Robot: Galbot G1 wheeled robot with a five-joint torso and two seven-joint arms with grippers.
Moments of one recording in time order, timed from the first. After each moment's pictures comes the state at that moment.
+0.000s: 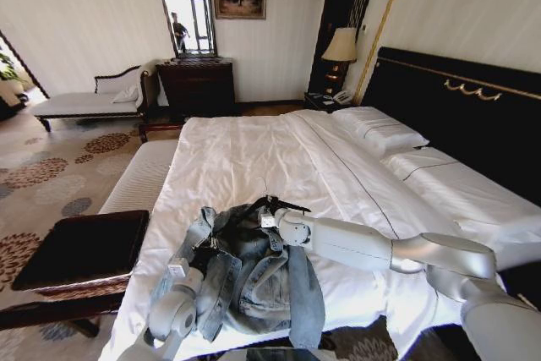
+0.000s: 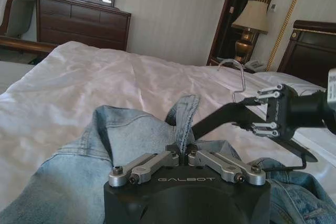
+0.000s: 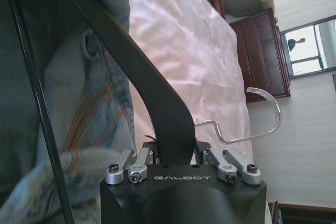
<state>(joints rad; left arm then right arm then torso) 1.53 -1.22 -0.34 -2.07 -0.48 0.18 -0.18 -0.12 1.05 -0.98 1.56 0.02 -0.74 0.06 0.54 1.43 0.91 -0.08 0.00</state>
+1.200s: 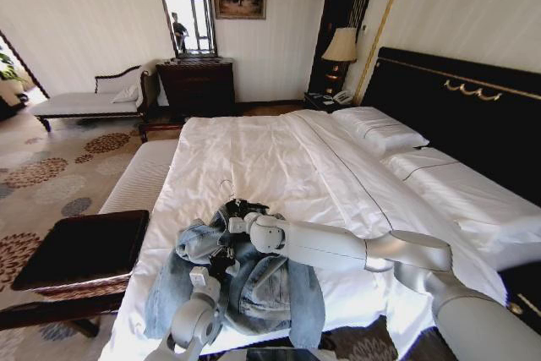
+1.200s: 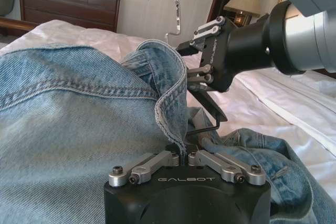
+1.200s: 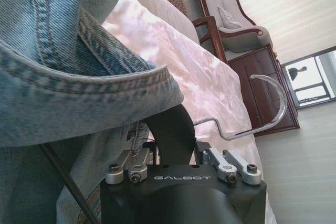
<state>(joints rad) 1.51 -1.29 -0.25 -1.98 -0.40 0.17 -0.17 -0.13 1.16 -0.98 1.60 0.07 -0.74 0.10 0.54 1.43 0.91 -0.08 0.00</state>
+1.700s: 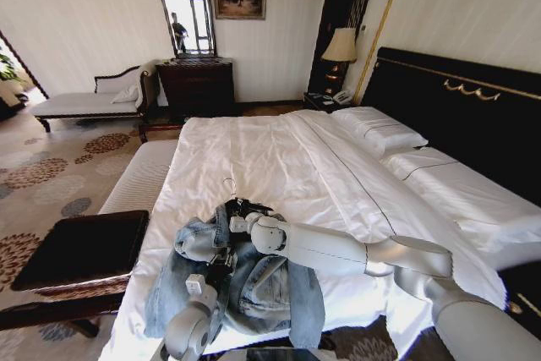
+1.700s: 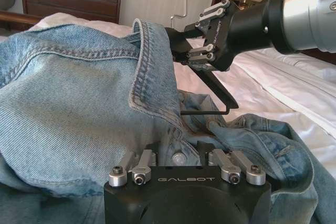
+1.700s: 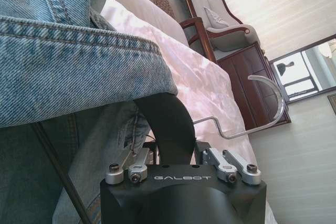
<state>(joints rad) 1.60 -1.27 -0.29 -2.02 -0.38 0.17 -0.15 -0.18 1.18 -0.94 1.59 0.07 -0.74 0.15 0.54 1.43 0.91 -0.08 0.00</state>
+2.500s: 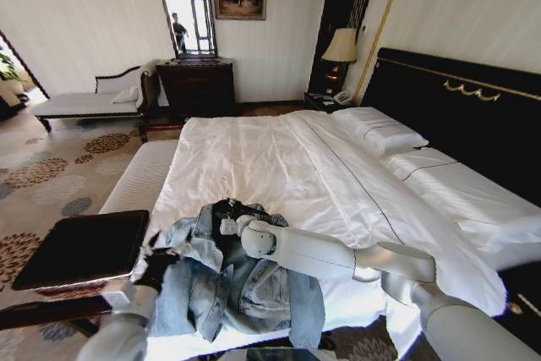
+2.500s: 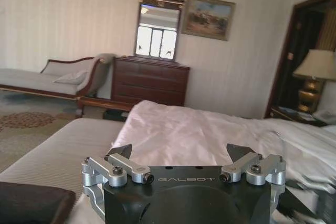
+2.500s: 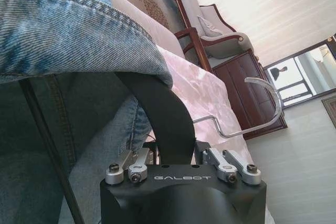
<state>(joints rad) 1.73 -1.14 -0.83 -2.33 -0.71 0.20 -0.23 -0.21 1.25 -0.91 1.57 0.05 -0.74 0.17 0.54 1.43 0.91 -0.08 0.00</state>
